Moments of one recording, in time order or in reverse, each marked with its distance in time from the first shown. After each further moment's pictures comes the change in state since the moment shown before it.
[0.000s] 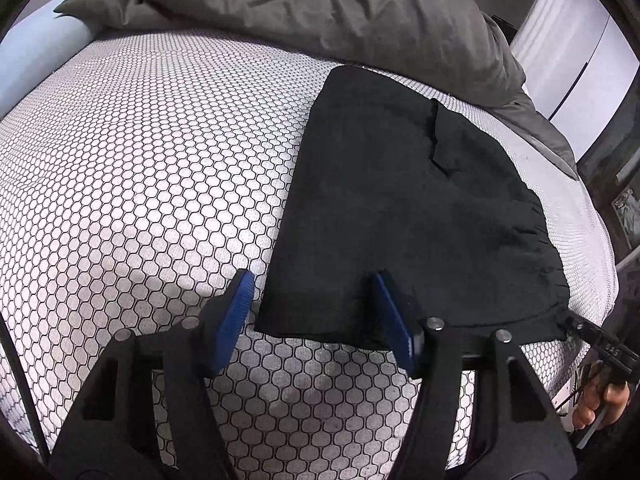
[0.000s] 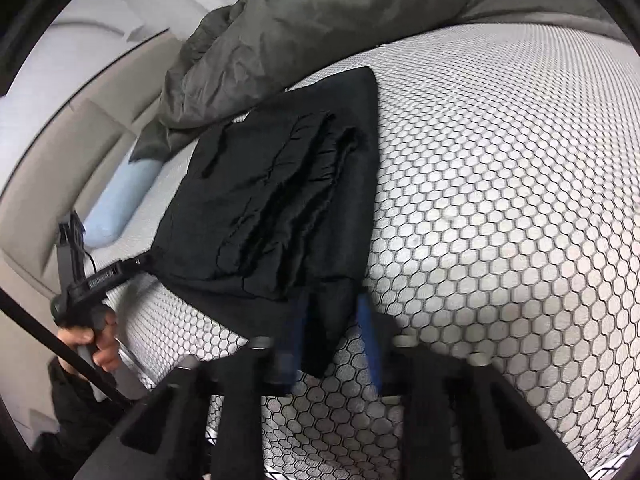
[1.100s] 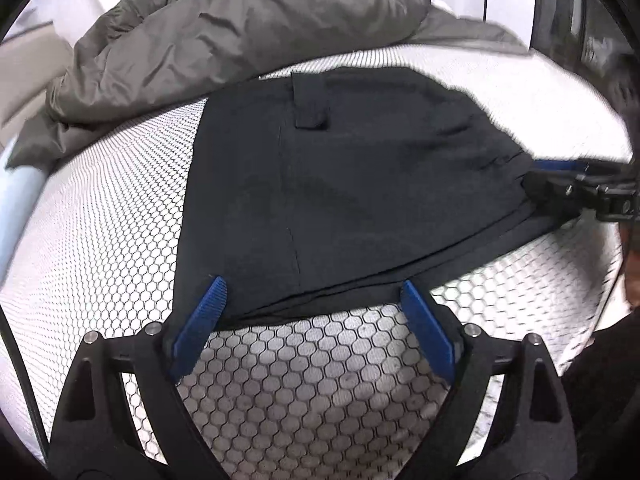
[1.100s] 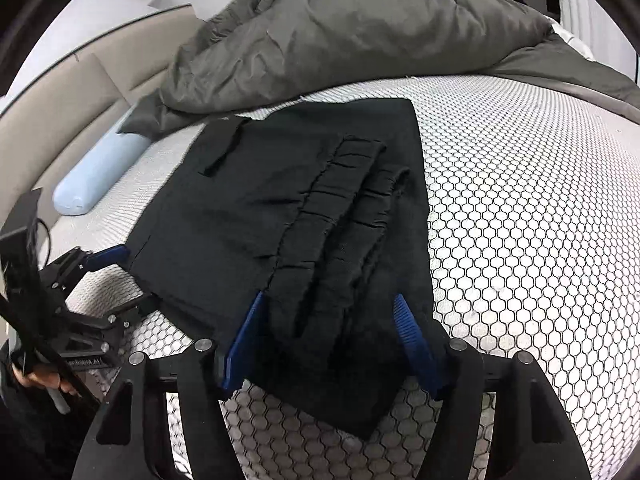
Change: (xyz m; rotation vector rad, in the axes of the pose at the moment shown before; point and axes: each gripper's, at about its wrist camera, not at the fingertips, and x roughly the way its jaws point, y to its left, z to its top) left arm -0.010 -0.085 -0.040 0.463 -0.047 0.043; right arm 0.023 0.048 0.011 -0.165 -0.066 -0.118
